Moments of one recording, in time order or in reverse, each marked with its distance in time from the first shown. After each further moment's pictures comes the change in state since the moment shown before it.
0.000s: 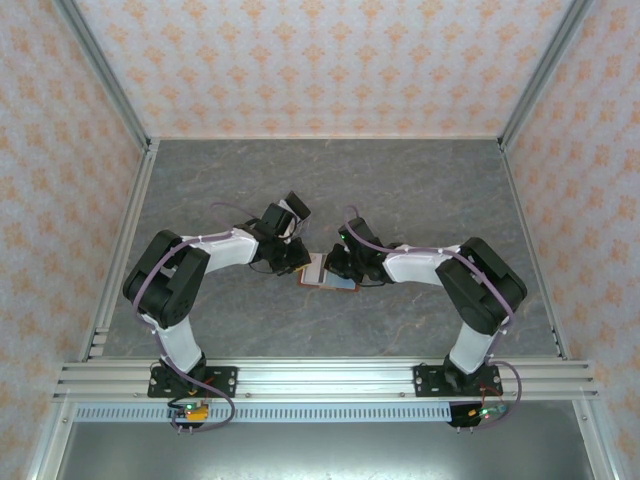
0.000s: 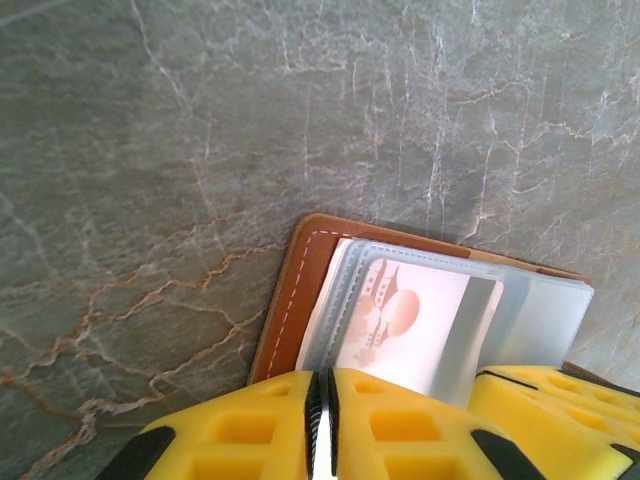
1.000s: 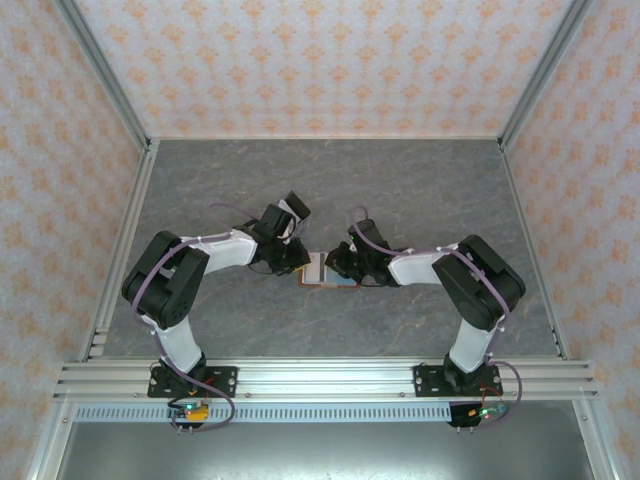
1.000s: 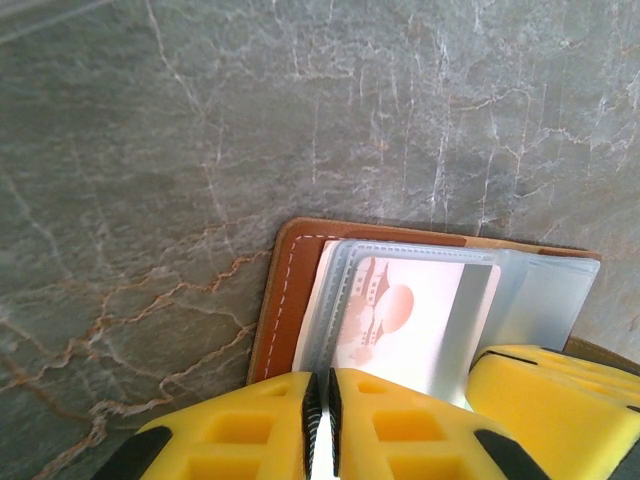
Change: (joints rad) left arm 0.003 -0.006 -0.017 0.023 -0.002 -0.005; right arm -0.050 0.025 -0.081 0.203 -0.102 0.112
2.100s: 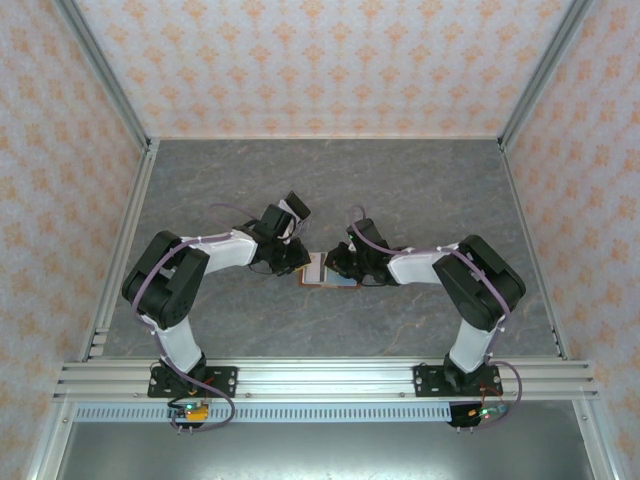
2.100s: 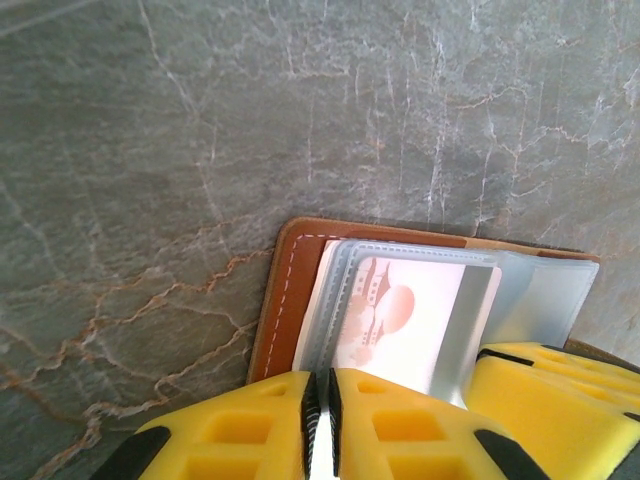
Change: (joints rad) left arm -0.002 0.000 -0.003 0.007 0.003 0.000; right arm 0.002 -0.002 0.013 -0.029 0.001 -0.055
